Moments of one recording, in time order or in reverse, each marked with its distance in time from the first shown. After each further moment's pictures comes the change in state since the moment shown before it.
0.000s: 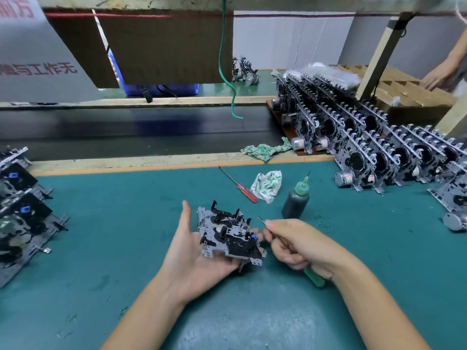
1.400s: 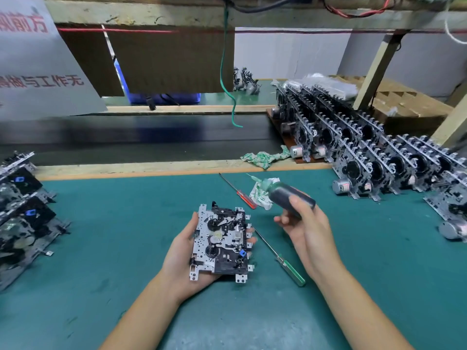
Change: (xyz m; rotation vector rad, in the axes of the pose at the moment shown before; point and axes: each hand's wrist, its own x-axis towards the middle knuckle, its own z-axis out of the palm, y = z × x) left_hand 0.015 0.003 -0.022 0.082 -0.125 0.051; right_hand 0.015 0.002 0.005 0.702 0.533 -0.486
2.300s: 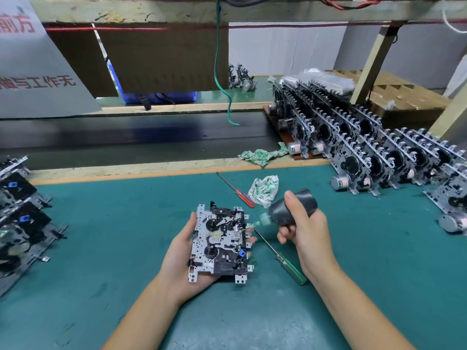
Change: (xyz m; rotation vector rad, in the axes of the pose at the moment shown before) left_hand 0.001 0.000 -0.001 -0.011 -0.002 -0.018; right_hand -0.005 0.000 0.008 -0.214 0.090 -0.013
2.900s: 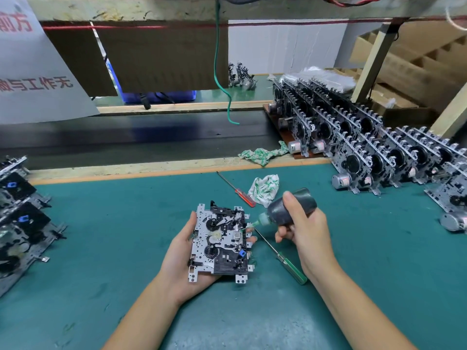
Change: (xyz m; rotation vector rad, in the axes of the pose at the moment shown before) left_hand 0.000 0.001 -0.001 0.011 0.006 -0.011; right_hand 0.002 0.003 -0.001 -0.064 0.012 -0.034
